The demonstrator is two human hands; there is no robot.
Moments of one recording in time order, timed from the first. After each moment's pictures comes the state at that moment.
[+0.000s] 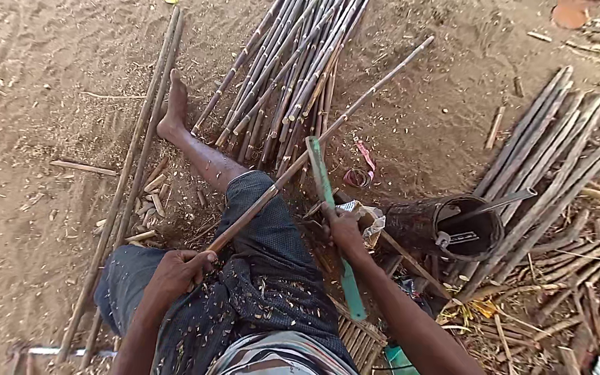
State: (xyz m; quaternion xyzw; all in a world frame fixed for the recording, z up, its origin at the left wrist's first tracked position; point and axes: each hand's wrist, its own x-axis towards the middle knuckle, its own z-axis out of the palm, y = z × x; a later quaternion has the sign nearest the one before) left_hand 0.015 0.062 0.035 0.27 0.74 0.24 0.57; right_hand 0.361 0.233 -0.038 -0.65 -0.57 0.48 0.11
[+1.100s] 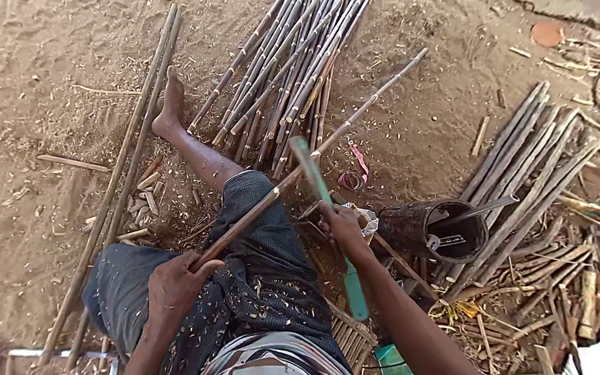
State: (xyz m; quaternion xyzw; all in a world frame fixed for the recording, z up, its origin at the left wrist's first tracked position) left_hand 0.045 0.040 0.023 0.52 0.82 0.15 0.18; right_hand 0.361 0.250 -0.020 -0.67 -0.55 0.50 0.09
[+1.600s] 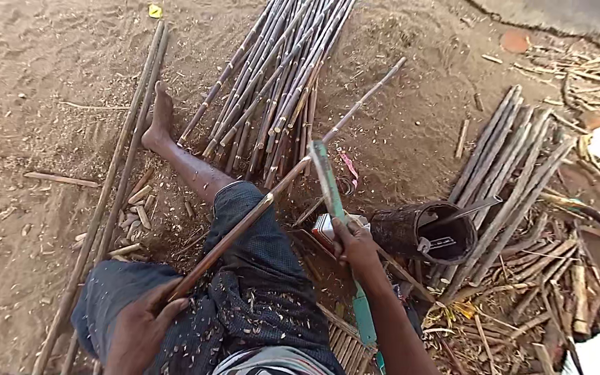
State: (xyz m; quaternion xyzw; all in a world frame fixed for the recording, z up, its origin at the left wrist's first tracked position) left_hand 0.021 0.003 0.049 0.42 0.77 0.28 0.39; right_hand 0.388 0.219 0.011 -0.67 -0.45 0.54 0.22
